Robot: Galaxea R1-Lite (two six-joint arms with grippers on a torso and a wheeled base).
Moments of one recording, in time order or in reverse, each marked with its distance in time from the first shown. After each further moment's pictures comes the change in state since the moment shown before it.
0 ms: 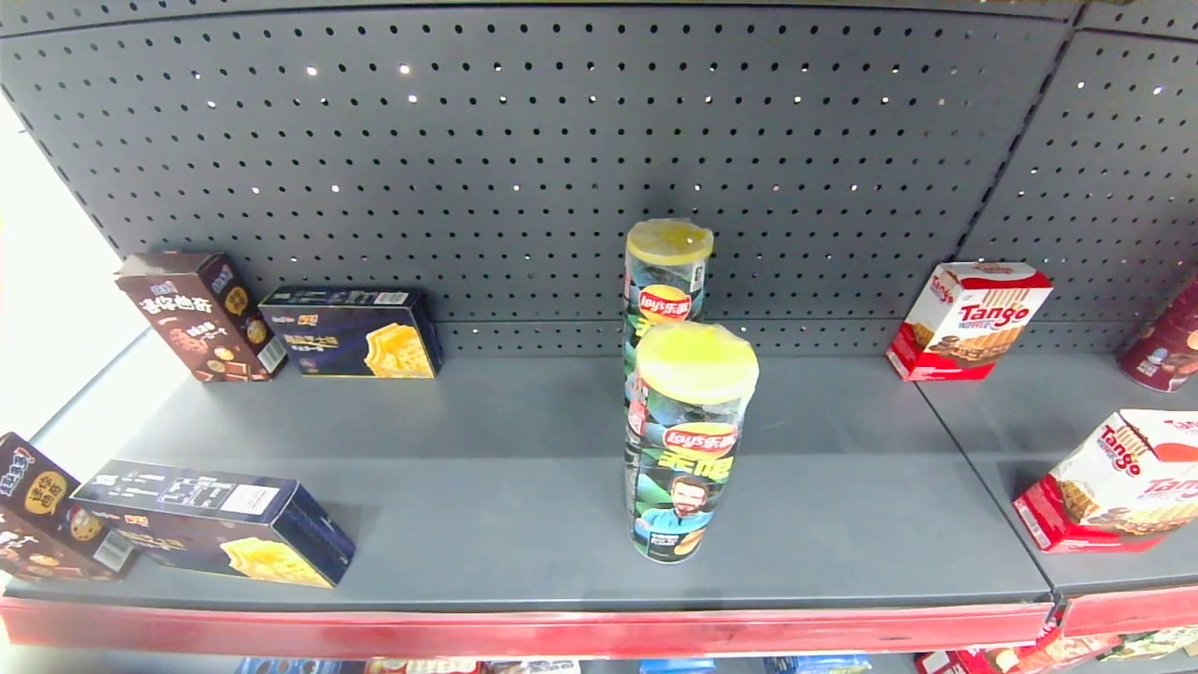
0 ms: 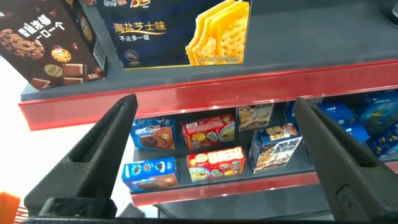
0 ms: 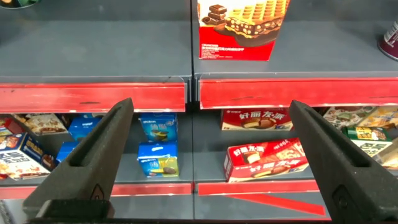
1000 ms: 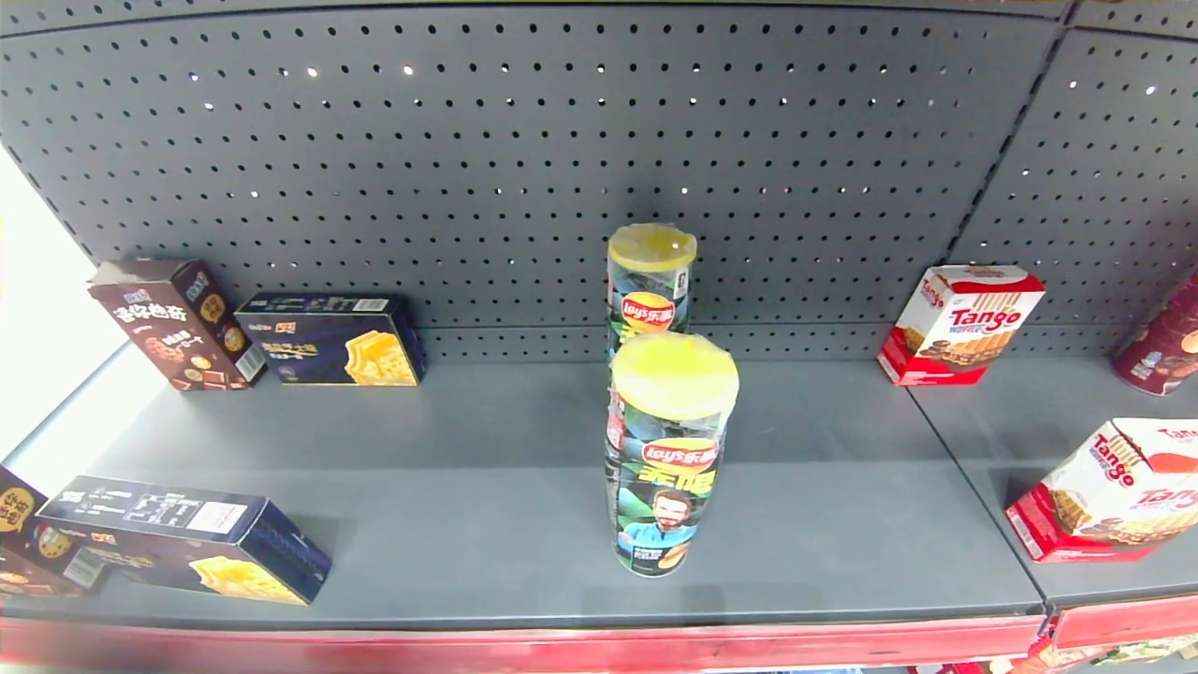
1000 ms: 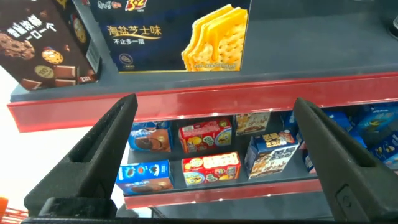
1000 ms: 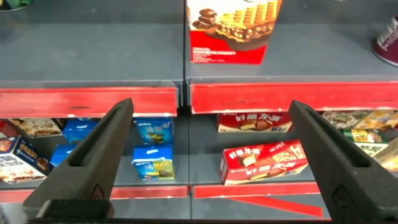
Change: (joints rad) left arm 0.001 0.000 0.000 0.000 0.014 -0.023; right arm 0.000 0.000 0.000 0.000 0.000 0.000
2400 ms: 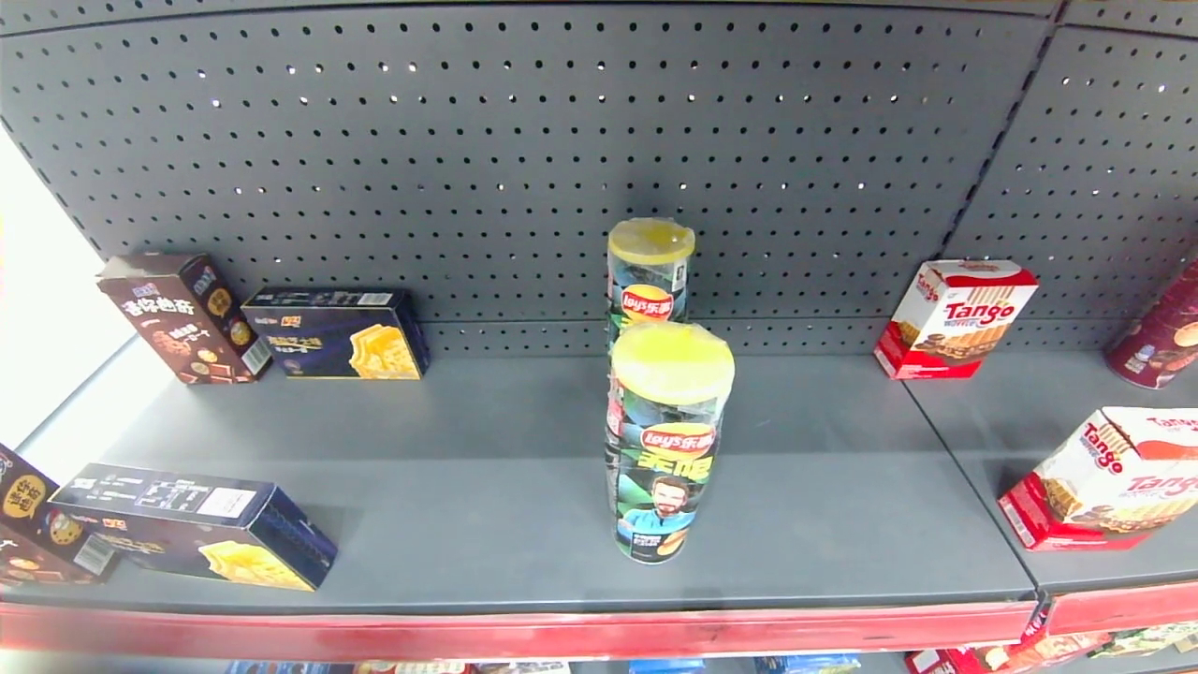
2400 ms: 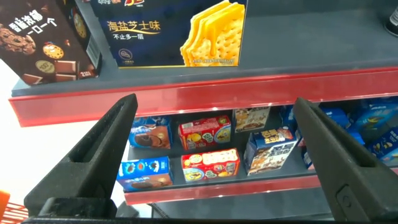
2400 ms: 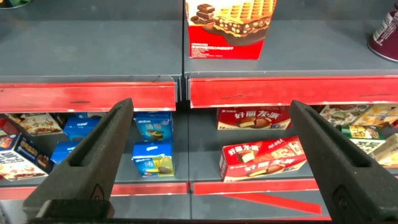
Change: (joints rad) left arm 0.000 0.000 0.000 0.000 0.001 -0.003; right arm 0.000 -0.001 0.000 0.000 0.000 0.000
